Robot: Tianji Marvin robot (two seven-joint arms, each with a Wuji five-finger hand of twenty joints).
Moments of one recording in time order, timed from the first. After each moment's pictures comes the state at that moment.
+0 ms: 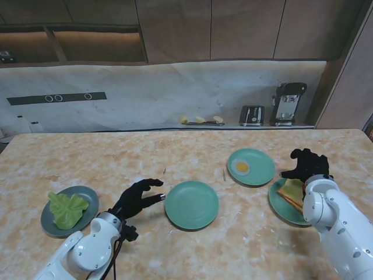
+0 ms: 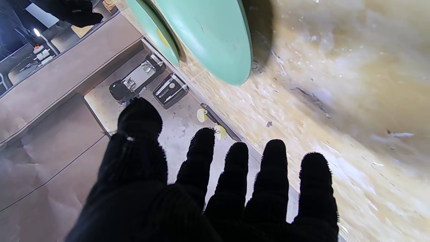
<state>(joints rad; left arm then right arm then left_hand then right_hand) 1.67 -1.14 -1.21 -1.58 0.36 -0.08 0.07 -1.40 -1.06 1.36 -1.32 -0.96 0.29 0.00 0.91 -0.16 -0.01 -0.03 0.46 0.19 0.40 0.34 0.40 0.23 0.30 0.32 0.37 0.25 0.27 0.36 0.04 0.31 0.67 0.40 0.44 -0.63 0.65 -0.04 0.27 0.04 0.77 0.26 0.27 0.10 0.73 1.10 0.34 0.05 0.50 0.32 0.10 0.13 0.90 0.47</state>
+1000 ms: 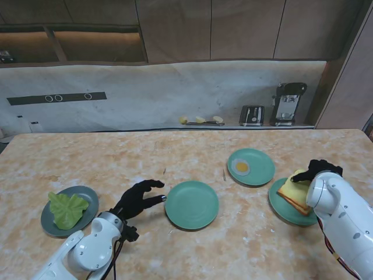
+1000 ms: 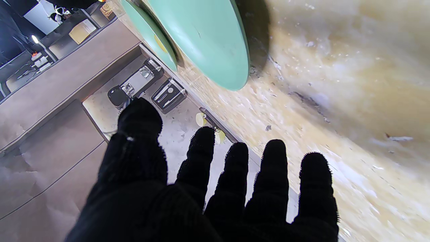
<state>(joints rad) 1.66 -1.14 -1.20 -1.58 0.37 -0.06 0.06 -1.28 -1.03 1.29 -1.20 -0.92 0.51 0.21 0.91 -0.16 -0.01 -0.03 0.48 0.19 0.40 0.34 0.40 0.23 0.30 0.32 0.37 0.25 0.27 0.36 0.04 0.31 0.67 0.40 0.33 -0.63 0.65 -0.04 0.39 0.13 0.70 0.22 0.33 0.12 0.71 1.10 0.35 0.08 0.52 0.33 0.11 0.12 0.93 0.48</state>
